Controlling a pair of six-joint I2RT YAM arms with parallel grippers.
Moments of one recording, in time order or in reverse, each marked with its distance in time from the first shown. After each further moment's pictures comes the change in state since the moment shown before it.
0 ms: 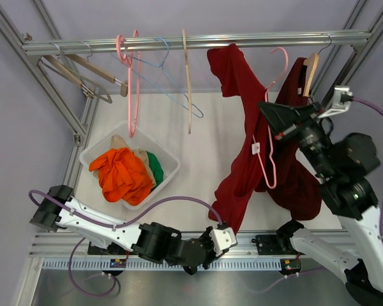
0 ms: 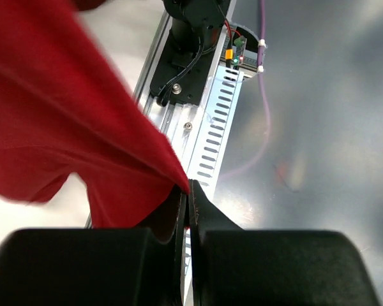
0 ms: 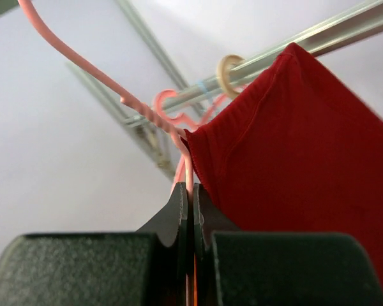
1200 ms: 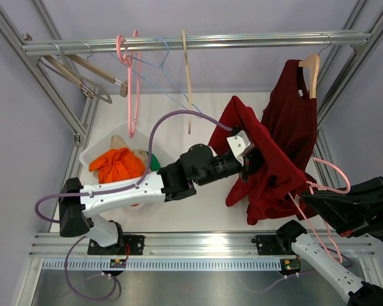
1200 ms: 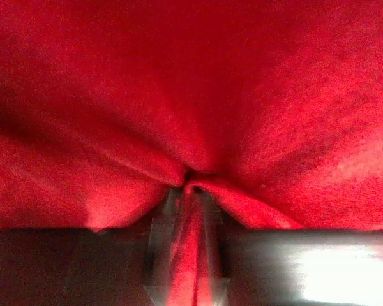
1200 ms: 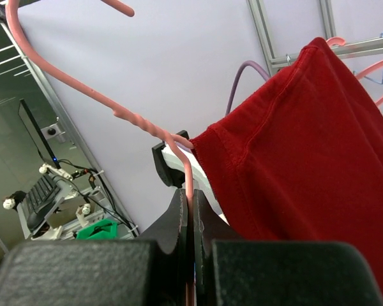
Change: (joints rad) left arm 0.577 0.240 0.464 0.452 0.430 0.307; right arm -0.002 -0.378 0.188 -0.401 -0.504 0.024
